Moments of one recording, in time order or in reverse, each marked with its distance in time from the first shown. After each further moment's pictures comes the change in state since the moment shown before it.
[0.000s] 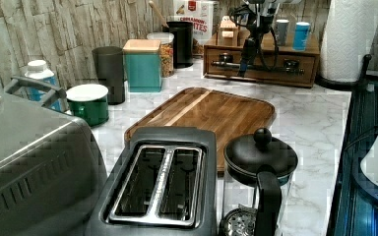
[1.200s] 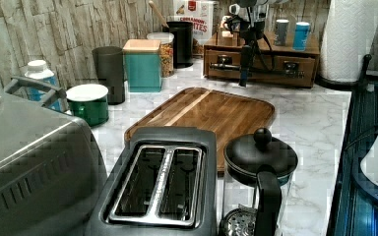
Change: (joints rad) arm 0.038 0.083 -0.011 0.104 -0.055 -0.209 0.001
